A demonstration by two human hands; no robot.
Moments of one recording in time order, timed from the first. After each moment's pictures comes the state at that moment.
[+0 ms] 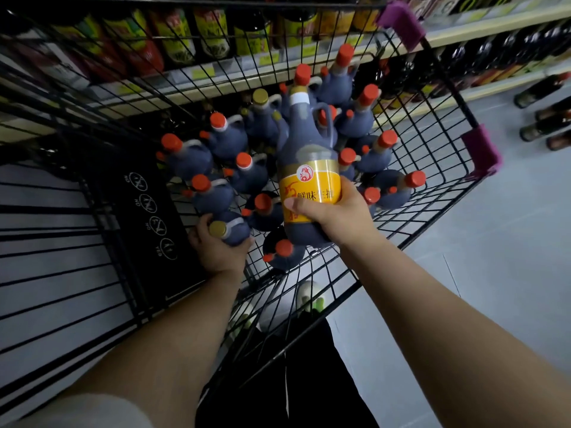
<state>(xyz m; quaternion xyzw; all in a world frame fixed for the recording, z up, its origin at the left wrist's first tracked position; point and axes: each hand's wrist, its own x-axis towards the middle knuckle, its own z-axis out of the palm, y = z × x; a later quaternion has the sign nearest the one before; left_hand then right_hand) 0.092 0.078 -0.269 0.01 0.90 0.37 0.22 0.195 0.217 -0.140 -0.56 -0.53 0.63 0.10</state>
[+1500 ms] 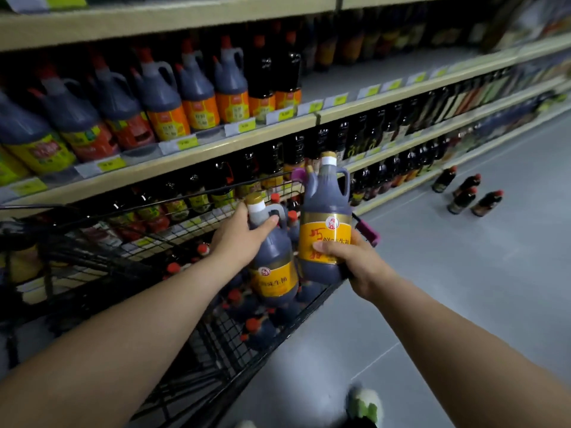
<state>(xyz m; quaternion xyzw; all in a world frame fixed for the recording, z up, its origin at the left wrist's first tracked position) 0.102 0.184 0.020 0.39 0.79 0.39 0.25 0.308 0.259 0.017 -0.43 -0.45 0.75 0.22</state>
